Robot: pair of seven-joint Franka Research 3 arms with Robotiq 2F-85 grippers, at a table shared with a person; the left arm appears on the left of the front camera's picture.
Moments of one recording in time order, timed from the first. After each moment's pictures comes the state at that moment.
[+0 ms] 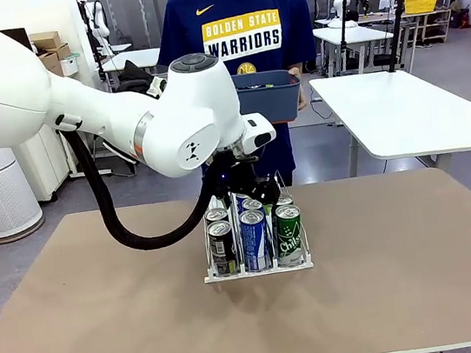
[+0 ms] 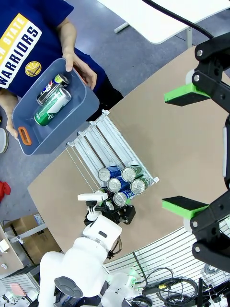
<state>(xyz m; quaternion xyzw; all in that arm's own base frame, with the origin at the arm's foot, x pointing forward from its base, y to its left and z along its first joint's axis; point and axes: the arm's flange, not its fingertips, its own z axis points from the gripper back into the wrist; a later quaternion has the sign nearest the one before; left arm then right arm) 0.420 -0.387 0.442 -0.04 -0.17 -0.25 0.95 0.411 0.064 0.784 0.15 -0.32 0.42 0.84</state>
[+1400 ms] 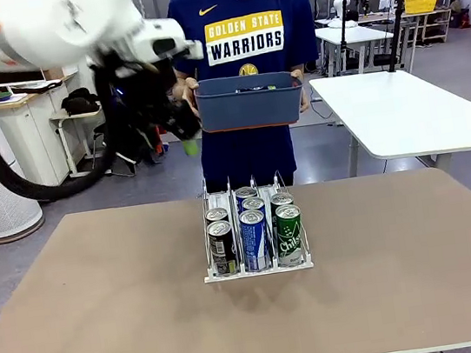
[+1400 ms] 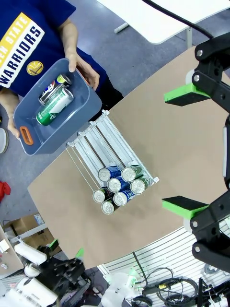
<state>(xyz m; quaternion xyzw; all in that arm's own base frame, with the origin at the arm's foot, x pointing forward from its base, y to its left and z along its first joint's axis) 0.381 -0.253 0.629 -0.04 -0.17 -0.34 0.93 0.411 0.063 0.784 0.15 -0.32 0.42 0.84</state>
